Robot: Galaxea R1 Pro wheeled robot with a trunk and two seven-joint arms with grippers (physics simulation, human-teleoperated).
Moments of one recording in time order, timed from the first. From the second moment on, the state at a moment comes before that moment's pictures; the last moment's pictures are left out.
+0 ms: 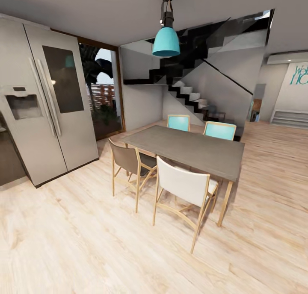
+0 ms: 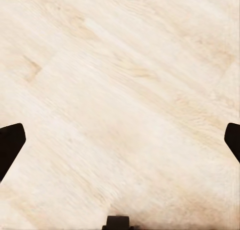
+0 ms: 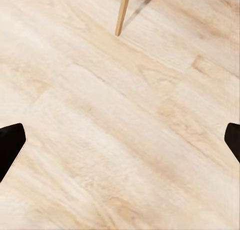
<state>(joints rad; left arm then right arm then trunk) 0.04 0.01 0.02 -0.72 0.00 0.00 0.00 -0.10 -0.07 0.00 -0.52 0.01 -0.16 -0.01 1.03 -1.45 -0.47</state>
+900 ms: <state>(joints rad) 0.04 0.01 0.02 -0.72 0.00 0.00 0.00 -0.10 -0.07 0.00 -0.52 0.01 -0.16 -0.01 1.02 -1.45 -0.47</state>
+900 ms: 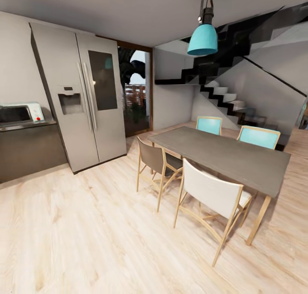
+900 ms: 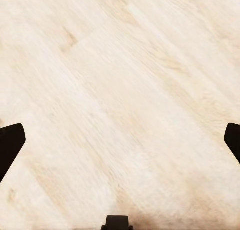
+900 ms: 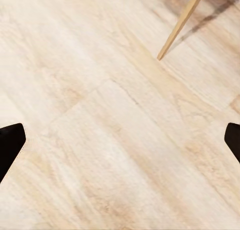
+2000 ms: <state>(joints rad) 0.04 0.01 0.02 -0.72 0.00 0.00 0.00 -0.10 -0.07 0.00 -0.52 0.01 -0.16 -0.01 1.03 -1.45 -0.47</state>
